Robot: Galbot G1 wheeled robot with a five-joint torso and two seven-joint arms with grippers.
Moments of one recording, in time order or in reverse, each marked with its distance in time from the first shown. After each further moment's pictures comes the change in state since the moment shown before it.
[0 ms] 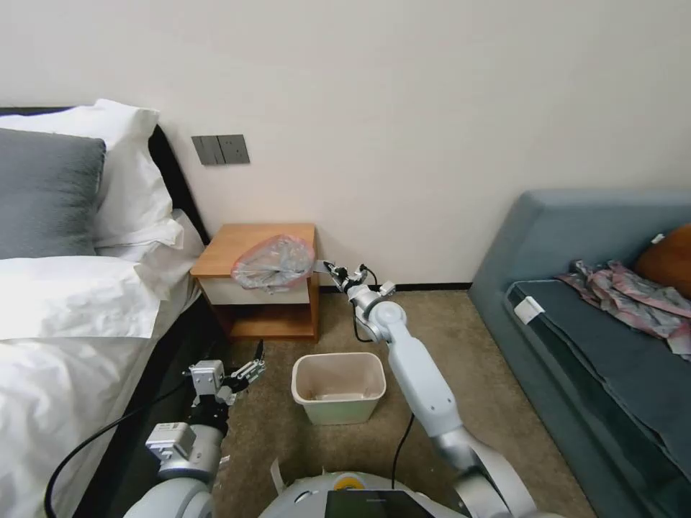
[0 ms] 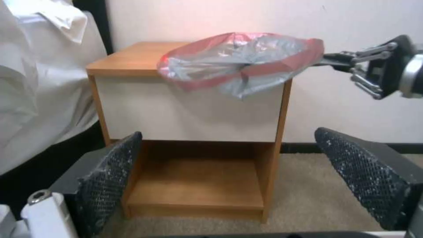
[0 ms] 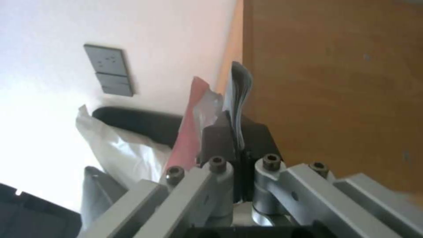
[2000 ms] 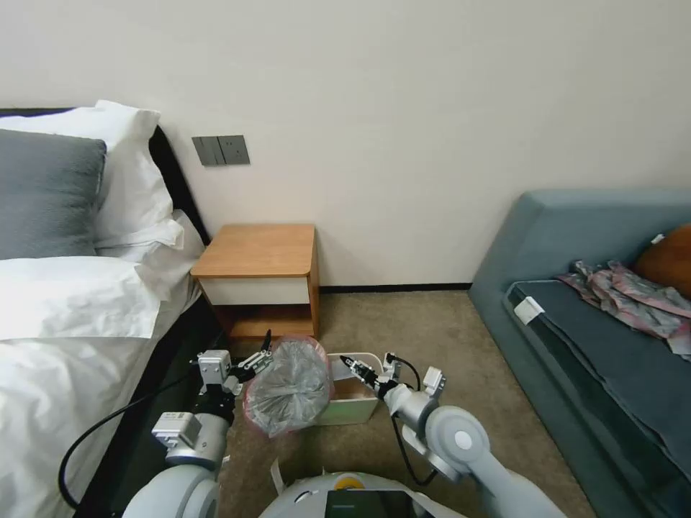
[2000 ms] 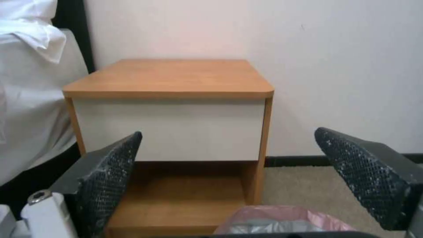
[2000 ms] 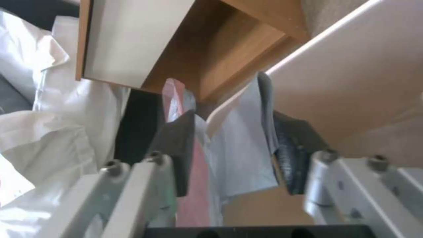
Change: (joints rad) left arm -0.069 0.022 0.024 0.000 -0.006 0.015 0.020; right arm -0.629 -0.476 -0.048 0.691 -0.063 -0.013 0.275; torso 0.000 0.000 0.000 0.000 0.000
